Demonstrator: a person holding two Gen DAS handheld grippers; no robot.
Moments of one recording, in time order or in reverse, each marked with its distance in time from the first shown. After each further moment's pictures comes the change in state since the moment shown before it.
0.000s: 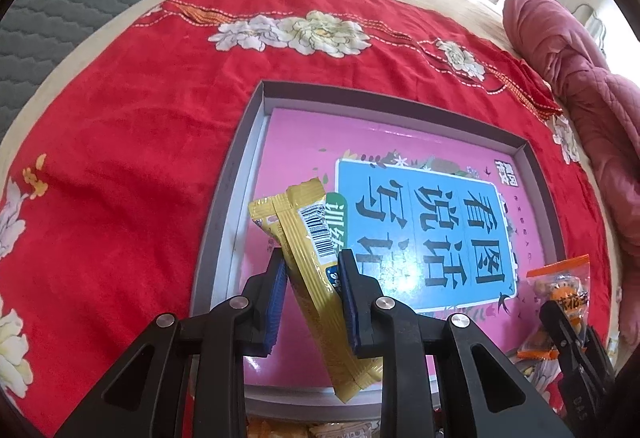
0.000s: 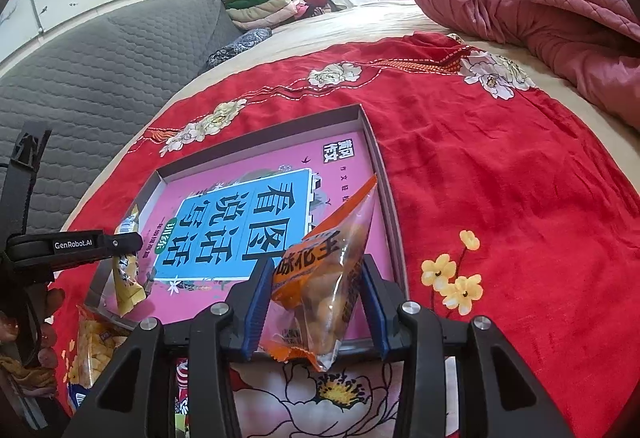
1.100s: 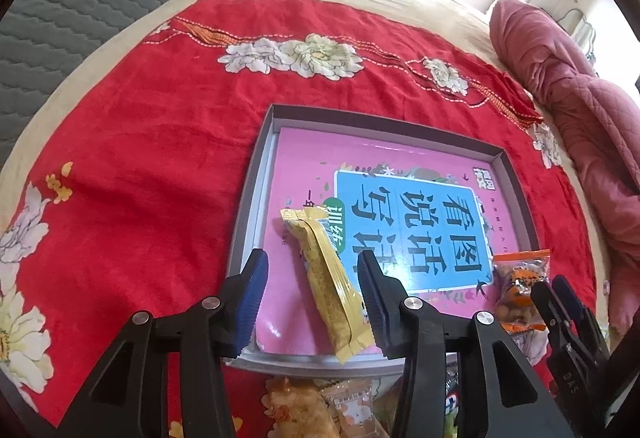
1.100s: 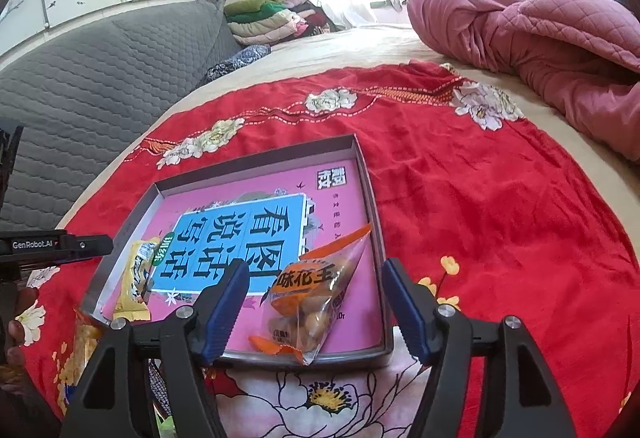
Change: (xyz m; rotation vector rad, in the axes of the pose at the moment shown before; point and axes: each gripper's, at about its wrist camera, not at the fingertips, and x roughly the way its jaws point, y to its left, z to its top) left arm -0.045 0.011 -0.004 0.012 -0.056 -0.028; right arm -0.019 0.006 0.007 -0.043 -0.083 -0.042
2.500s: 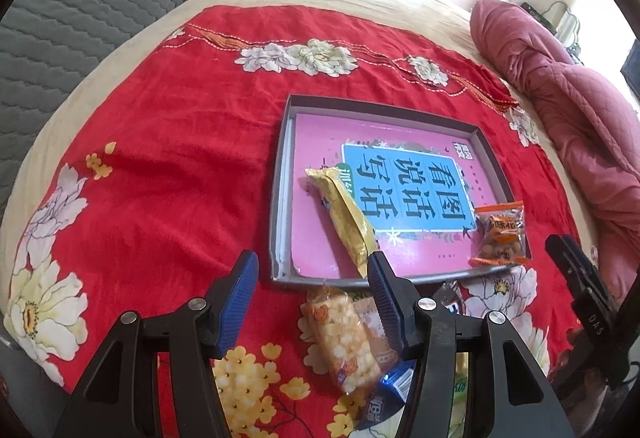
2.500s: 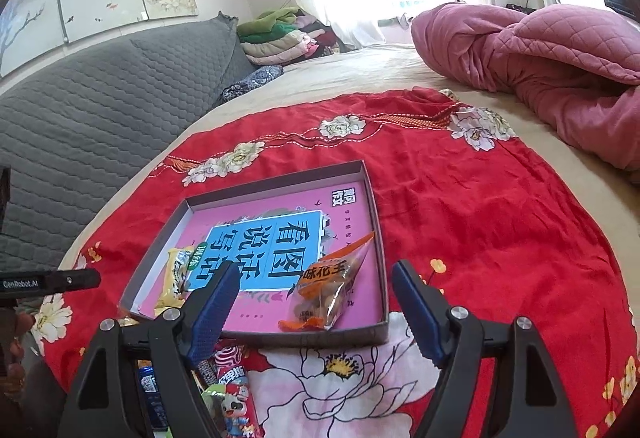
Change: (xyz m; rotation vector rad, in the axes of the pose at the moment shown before) left arm -0.059 0.024 -0.042 0.045 -0.004 -0.025; right arm -0.055 0.002 -0.002 0.003 -0.065 0.044
